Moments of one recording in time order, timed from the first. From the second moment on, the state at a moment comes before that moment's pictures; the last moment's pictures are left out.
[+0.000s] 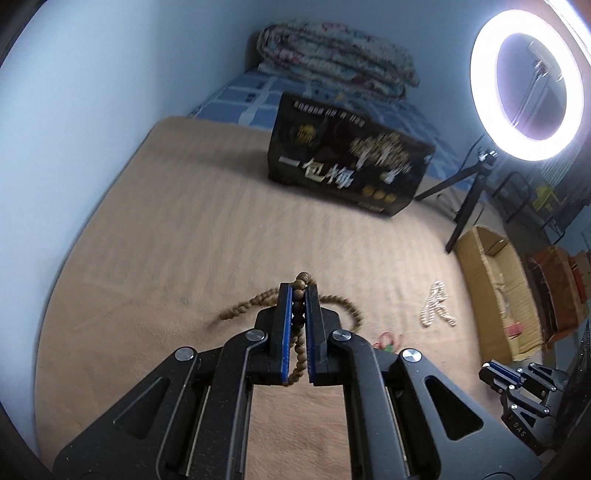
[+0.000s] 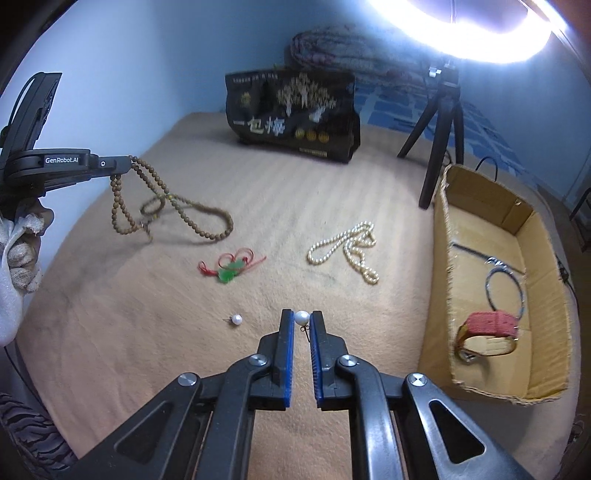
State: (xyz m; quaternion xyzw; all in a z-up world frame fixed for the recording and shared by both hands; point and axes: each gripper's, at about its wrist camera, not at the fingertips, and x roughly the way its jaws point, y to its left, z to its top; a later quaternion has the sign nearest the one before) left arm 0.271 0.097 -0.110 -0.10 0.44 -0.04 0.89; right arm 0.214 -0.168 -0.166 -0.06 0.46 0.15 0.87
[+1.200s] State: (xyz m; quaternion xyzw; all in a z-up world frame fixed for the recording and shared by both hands) left arm 0.228 -0.068 0.051 -0.05 0.32 -0.20 0.92; right arm 0.176 -0.309 -0.081 0.03 0.39 0.06 0.92
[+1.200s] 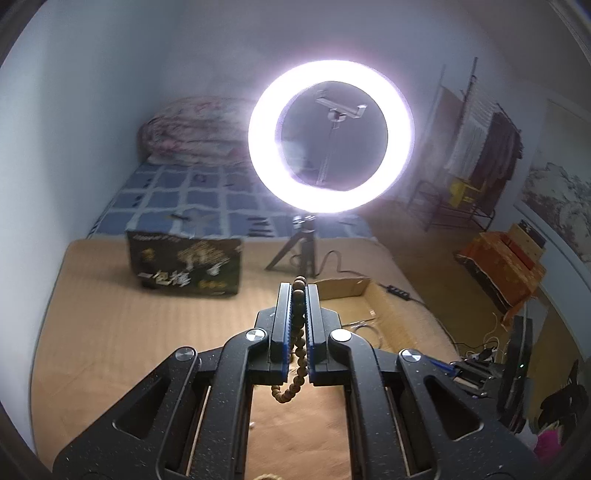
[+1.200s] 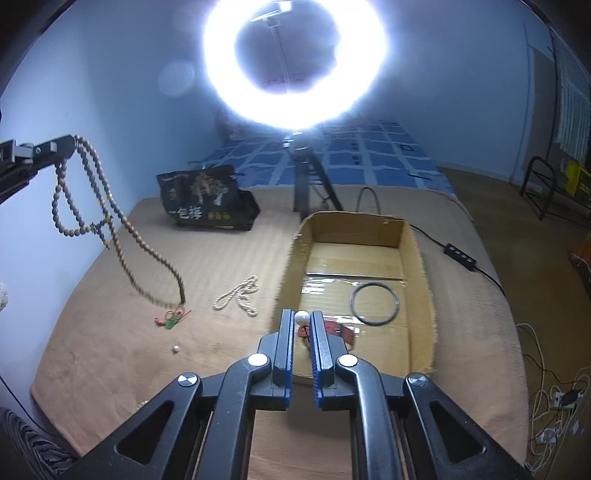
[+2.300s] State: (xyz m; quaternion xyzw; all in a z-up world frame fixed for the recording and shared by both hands) left arm 0.310 -0.235 -0.014 -0.02 0.36 -0.26 0.89; right arm 0.203 -0.390 -0.125 0.06 0.42 0.03 0.90
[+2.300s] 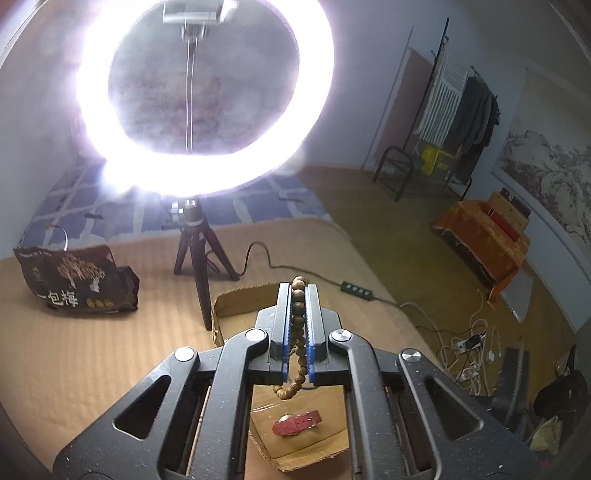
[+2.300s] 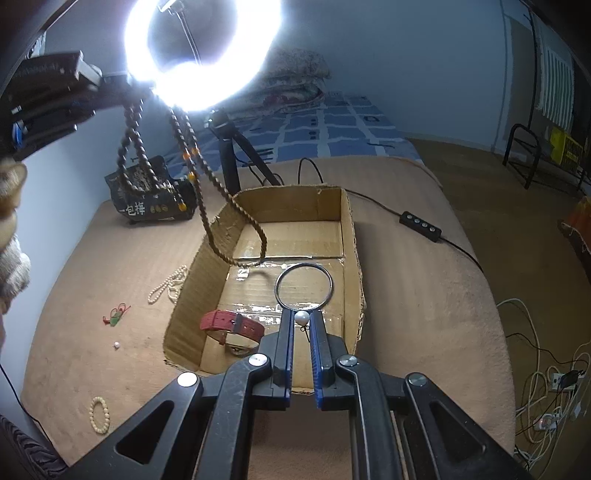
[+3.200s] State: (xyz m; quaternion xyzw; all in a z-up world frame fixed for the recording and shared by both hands) left arm 0.325 -0.233 -0.079 0.00 0.42 -0.24 0.87; right arm 0.221 -0.379 -0.146 0.04 0.43 0.02 0.90
